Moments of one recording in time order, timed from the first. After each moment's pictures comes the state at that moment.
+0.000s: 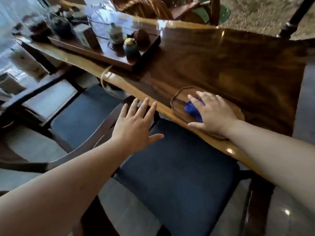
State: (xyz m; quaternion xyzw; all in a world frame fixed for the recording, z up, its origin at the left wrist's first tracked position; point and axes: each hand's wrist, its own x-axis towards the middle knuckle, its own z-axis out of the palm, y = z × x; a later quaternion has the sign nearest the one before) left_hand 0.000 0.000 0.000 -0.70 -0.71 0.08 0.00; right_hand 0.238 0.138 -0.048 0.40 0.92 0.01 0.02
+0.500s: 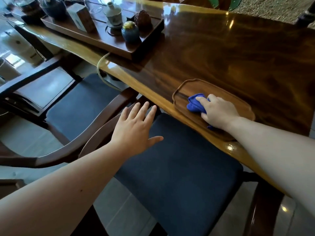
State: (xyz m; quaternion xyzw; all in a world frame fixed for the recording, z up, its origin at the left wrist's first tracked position) left_hand -0.004 0.009 -0.056 -0.71 -0.70 0.07 -0.01; right_hand 0.237 0.172 -0.098 0.45 0.89 -0.05 0.03
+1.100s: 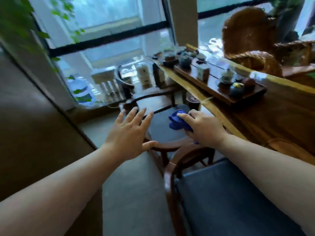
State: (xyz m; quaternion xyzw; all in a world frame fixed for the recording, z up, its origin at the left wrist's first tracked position) left_hand -0.121 -0.264 0.146 -0.50 -0.85 0.10 0.15; right_hand -0.001 -0.037 0.096 0.07 0.98 -0.05 -0.16
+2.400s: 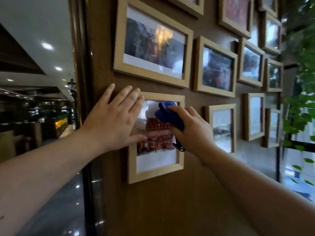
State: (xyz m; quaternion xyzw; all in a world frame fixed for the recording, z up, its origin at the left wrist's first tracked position) left_hand 0.001 -0.781 0.531 0.15 -0.83 0.43 0.32; right_hand -0.198 -0.657 0.478 -0.50 0.66 -0.36 -0.43
